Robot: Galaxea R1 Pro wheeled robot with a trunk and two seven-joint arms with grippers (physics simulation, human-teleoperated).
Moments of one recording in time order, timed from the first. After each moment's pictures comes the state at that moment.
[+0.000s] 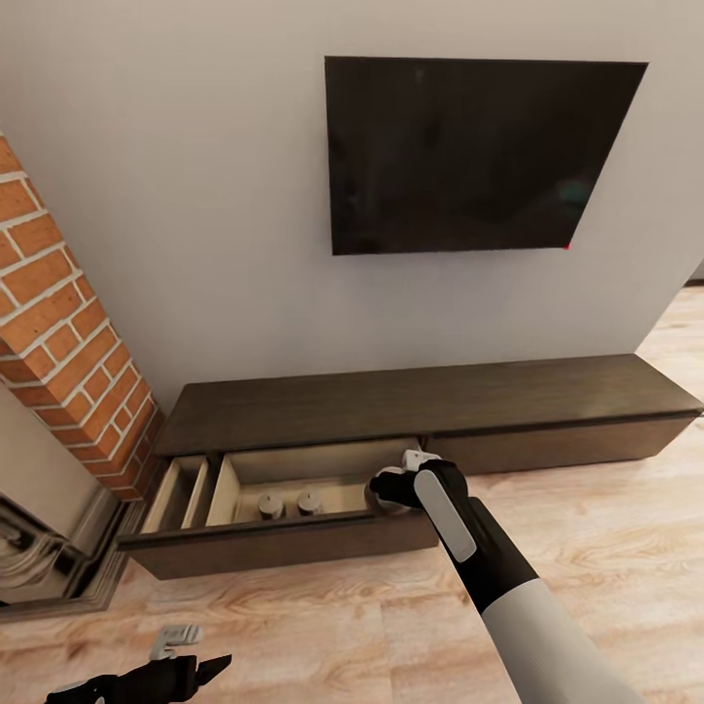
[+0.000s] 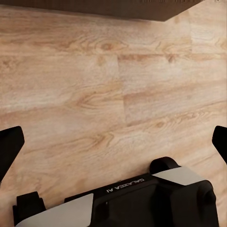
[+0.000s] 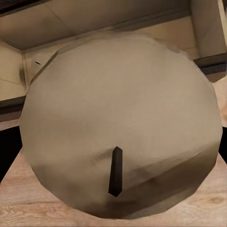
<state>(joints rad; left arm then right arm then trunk) -0.24 0.28 -0.03 -0.69 0.30 0.31 -0.68 -0.69 0.10 0.32 -1.10 -0.74 0.86 -0.56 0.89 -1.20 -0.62</state>
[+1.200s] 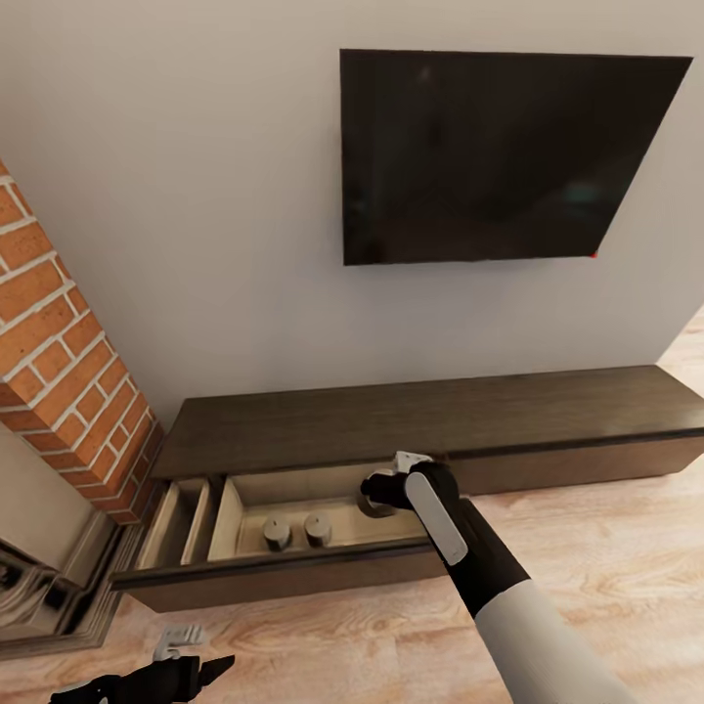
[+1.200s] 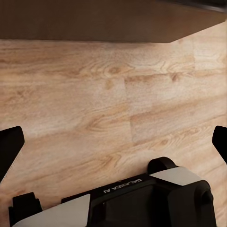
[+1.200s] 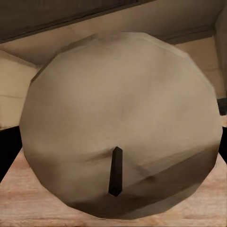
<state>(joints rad) -0.24 0.27 -0.03 -0.69 0.30 0.31 -0.68 -0.69 0.12 0.34 -1.09 -0.75 0.85 -0.56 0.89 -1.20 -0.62</state>
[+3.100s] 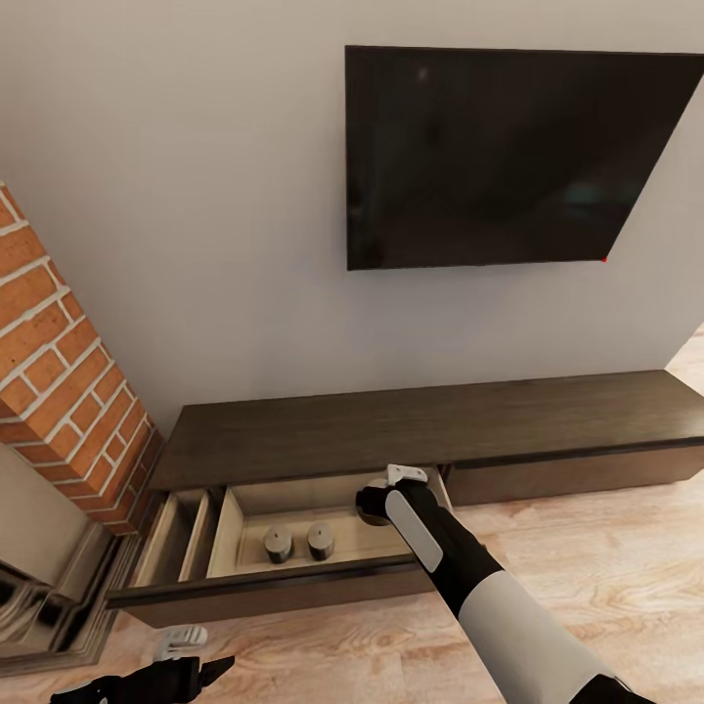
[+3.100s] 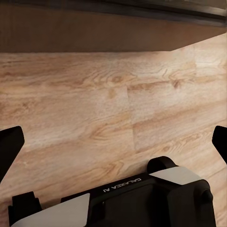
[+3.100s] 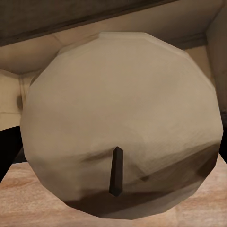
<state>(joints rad) -0.24 0.27 -0.03 -0.69 0.30 0.31 -0.68 -0.74 0.15 0.45 -0.85 -0.73 0.62 -0.54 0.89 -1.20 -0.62</state>
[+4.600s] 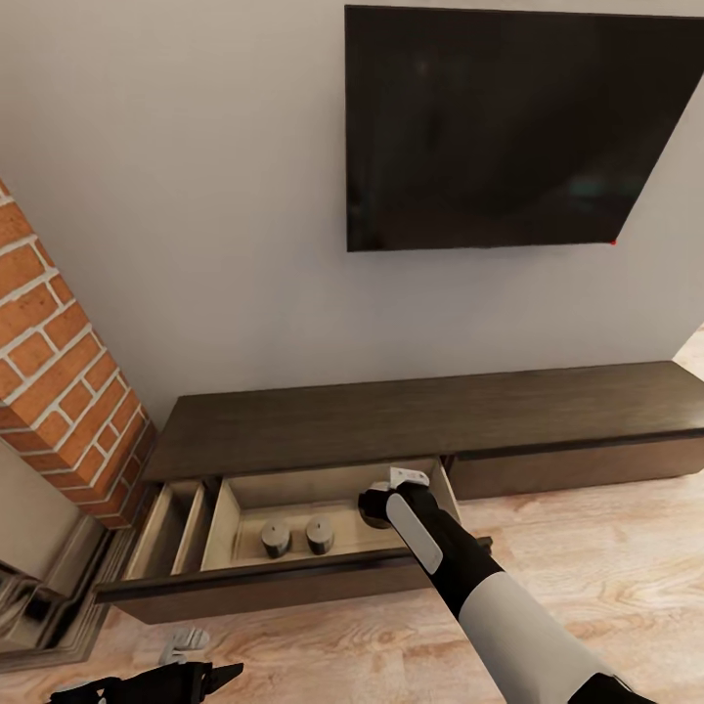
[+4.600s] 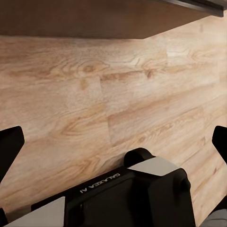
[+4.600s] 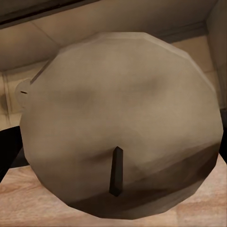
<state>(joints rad) -0.24 0.27 -0.03 -0.69 0.29 0.36 -0.84 -0.74 0.15 0.45 -0.82 -0.74 0.60 -0.54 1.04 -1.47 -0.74</state>
